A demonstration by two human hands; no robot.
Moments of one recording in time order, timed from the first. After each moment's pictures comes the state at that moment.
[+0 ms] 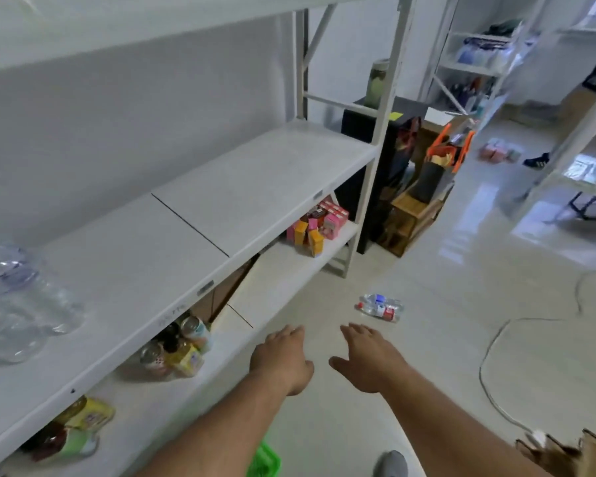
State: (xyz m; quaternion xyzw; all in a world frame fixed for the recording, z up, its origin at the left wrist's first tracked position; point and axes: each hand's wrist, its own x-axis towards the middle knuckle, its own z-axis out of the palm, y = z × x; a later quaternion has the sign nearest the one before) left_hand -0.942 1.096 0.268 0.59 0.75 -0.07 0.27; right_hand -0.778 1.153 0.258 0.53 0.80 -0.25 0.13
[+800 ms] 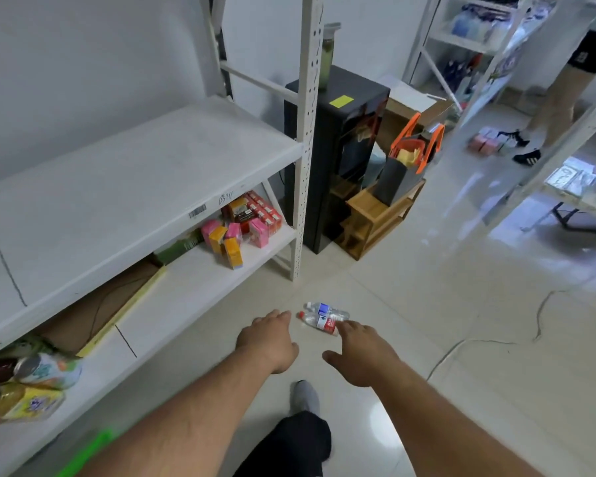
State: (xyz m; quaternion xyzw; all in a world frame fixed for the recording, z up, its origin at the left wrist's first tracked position) left_hand -0.737 1.392 0.223 0.55 0.76 -0.08 0.32; right_hand -0.559 1.438 0.219 0.53 0.79 -0.25 0.18
